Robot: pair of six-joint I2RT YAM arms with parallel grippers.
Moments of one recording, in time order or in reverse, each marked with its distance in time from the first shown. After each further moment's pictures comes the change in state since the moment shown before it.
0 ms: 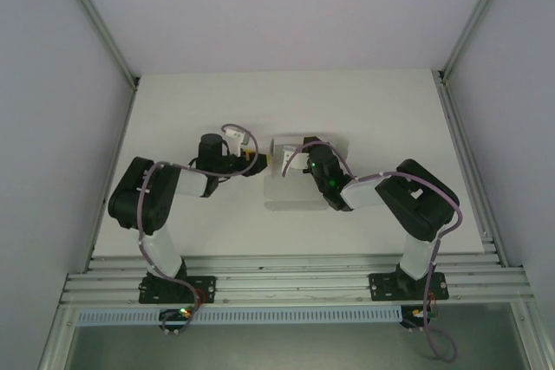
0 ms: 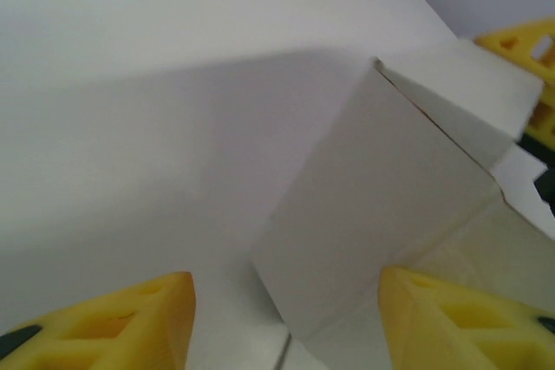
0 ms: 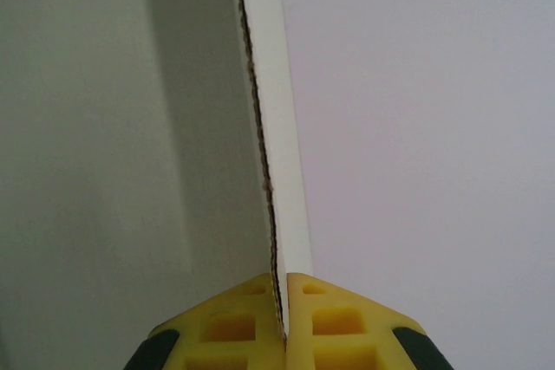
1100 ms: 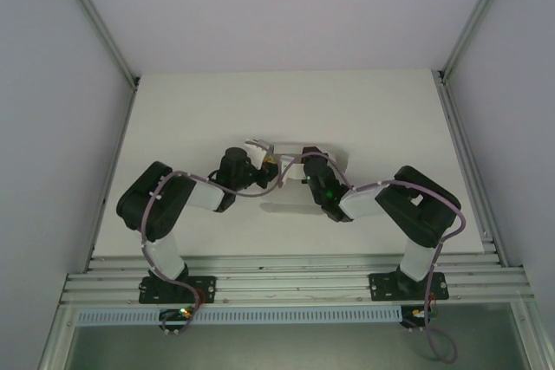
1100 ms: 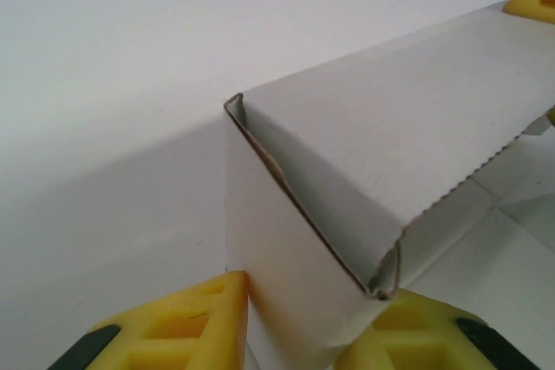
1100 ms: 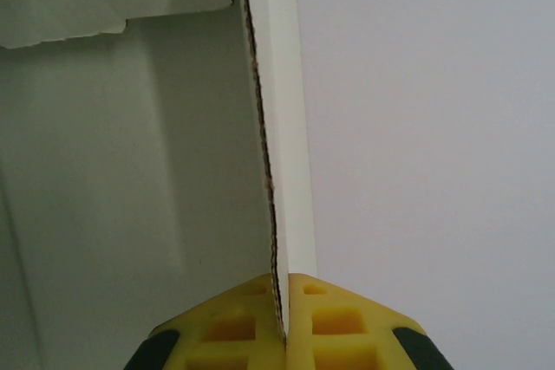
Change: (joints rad) left arm -0.222 -0.008 -0.068 0.128 -0.426 0.198; right arm 0.098 -0.037 -0.065 -0.019 0.140 0.023
